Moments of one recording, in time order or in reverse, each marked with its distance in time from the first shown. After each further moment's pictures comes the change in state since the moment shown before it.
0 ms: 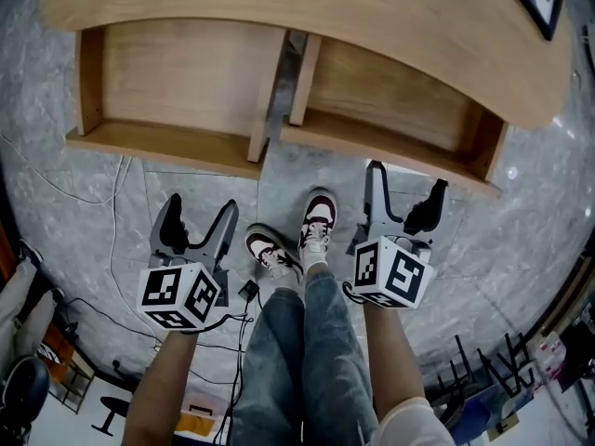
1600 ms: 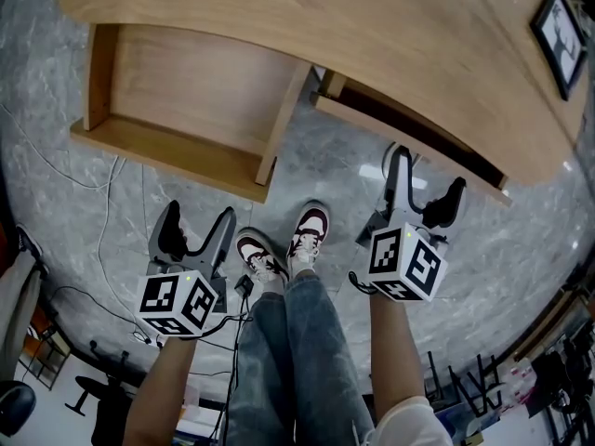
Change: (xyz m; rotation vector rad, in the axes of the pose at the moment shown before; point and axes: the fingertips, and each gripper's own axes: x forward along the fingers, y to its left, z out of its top) left arm 0.004 0.013 0.010 -0.113 -0.007 0.082; right arm 0.071 -0.002 0.037 0.001 -0.001 -0.014
